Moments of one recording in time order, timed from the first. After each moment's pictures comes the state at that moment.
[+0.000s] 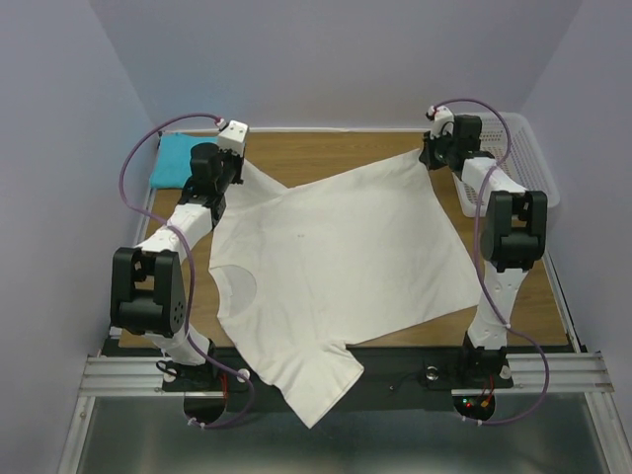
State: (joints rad) left arm -0.12 1.58 1.05 0.29 0.08 0.21; right arm -0.01 2.12 1.66 -0.12 -0.38 -0.24
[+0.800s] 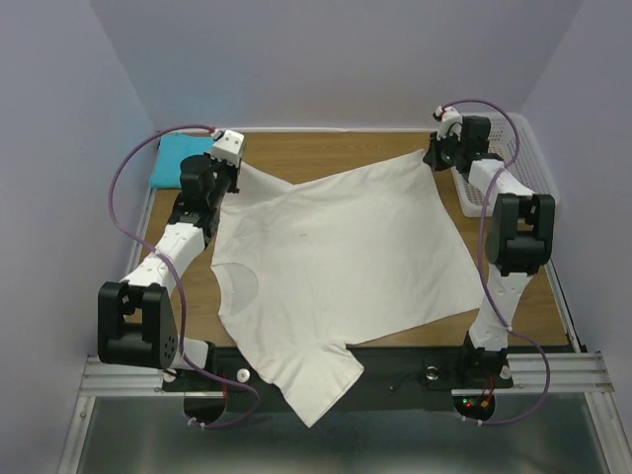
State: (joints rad) left arm -0.12 1.39 0.92 0.30 0.12 0.24; right arm -0.05 2.07 1.62 -0.12 -0.44 -0.23
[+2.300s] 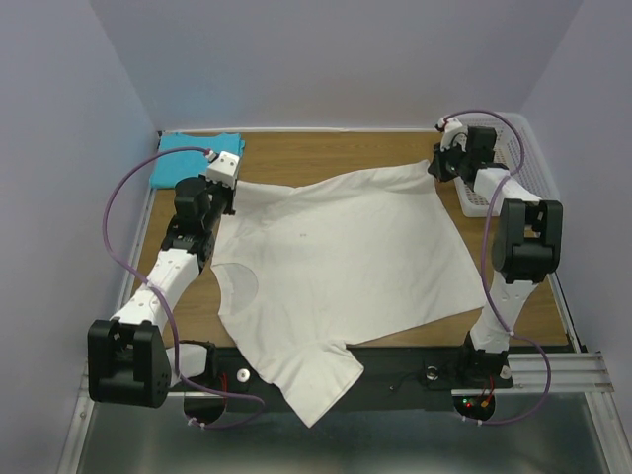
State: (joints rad) left arm -0.12 1.19 0.76 0.22 0.11 0.23; right arm -0.07 1.99 1.47 -0.10 -0.46 -0.31
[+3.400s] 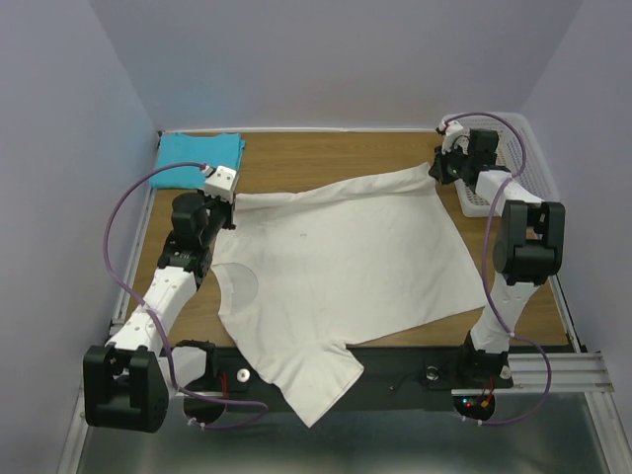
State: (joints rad) left arm -0.12 1.06 0.65 0.17 0.14 0.18; right arm -0.08 1.96 1.43 -0.10 -0.49 -0.33
